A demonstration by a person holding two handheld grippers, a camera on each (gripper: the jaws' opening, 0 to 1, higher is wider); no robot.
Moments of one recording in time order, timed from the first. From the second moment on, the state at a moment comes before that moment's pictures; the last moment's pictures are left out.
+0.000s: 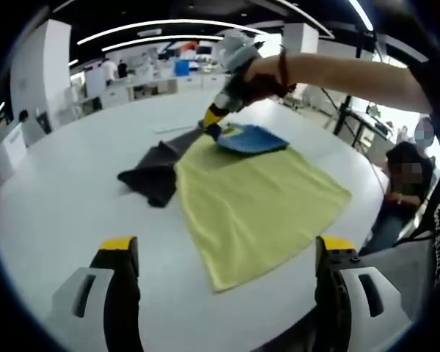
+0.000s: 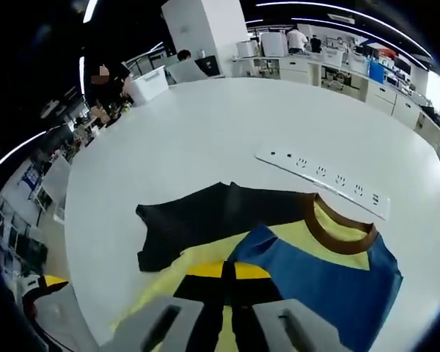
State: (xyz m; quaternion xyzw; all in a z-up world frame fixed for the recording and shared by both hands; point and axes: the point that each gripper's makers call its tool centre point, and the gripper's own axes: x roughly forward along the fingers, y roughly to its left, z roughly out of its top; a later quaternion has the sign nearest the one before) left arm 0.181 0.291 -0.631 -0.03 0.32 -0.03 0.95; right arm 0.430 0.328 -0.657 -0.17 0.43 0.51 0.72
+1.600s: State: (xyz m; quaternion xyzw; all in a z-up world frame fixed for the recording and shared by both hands) left arm 0.196 0.294 -0.639 -0.01 0.31 -0.05 0.95; right arm 0.416 0.338 -0.694 -0.11 0.47 0.52 0.70
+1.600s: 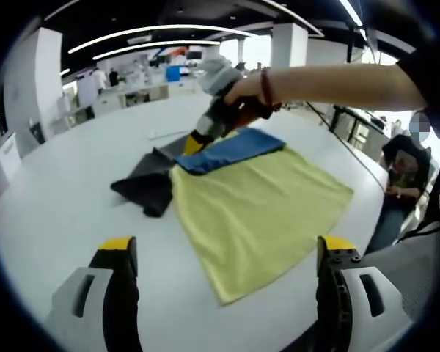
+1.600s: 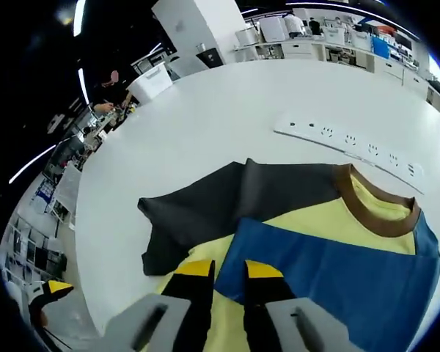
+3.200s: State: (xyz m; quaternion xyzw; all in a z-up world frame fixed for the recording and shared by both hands) left arm 0.196 0.298 -0.621 -0.01 0.29 -0.03 0.96; right arm 0.514 0.121 -0.694 -0.16 0.47 0.35 0.79
